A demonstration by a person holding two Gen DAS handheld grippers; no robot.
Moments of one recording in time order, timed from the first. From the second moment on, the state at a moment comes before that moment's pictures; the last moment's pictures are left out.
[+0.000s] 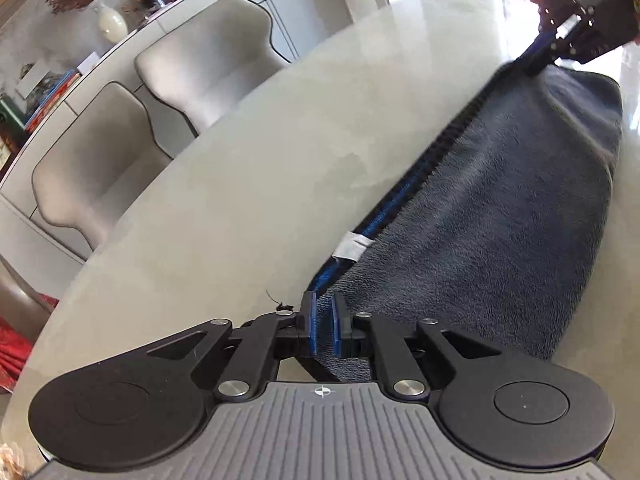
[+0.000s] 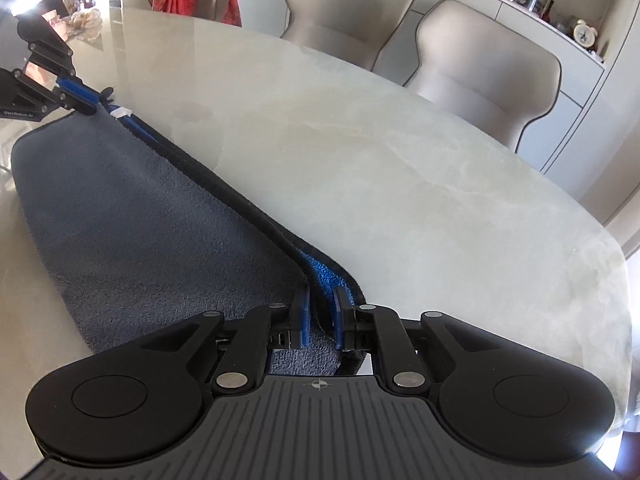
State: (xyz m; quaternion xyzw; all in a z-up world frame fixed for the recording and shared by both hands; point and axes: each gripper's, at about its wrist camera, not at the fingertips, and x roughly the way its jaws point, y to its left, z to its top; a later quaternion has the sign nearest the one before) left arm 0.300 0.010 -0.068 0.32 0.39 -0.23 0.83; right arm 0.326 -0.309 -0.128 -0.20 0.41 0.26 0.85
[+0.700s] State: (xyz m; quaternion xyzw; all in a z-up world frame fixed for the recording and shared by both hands) left arm 0.322 0.004 -0.079 0.33 0.38 -0.19 0.84; right arm 0.344 -0.319 -0.126 -0.20 0.41 0.19 0.87
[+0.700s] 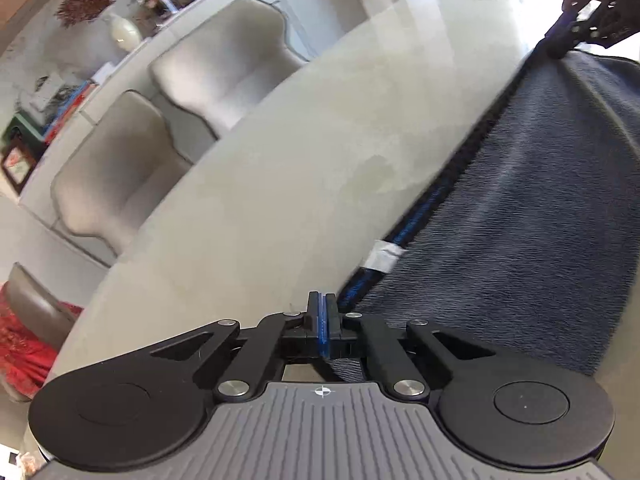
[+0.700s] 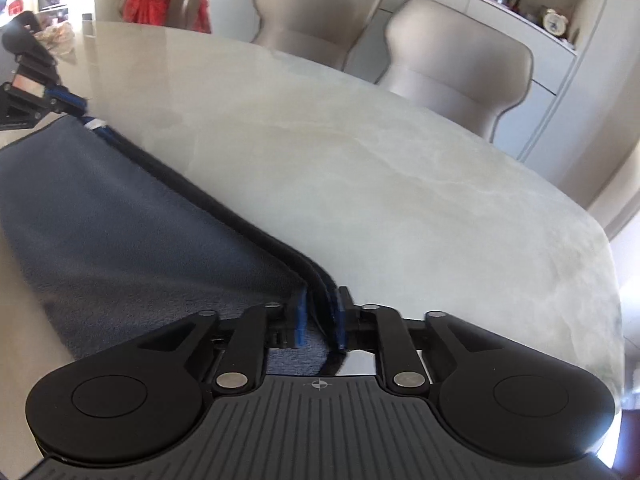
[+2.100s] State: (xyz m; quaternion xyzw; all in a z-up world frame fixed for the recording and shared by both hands) left arm 0.286 0.013 -0.048 0.21 0.37 -0.22 0.88; right arm 0.256 -0.323 -0.105 -0.06 0.43 0.23 0.87
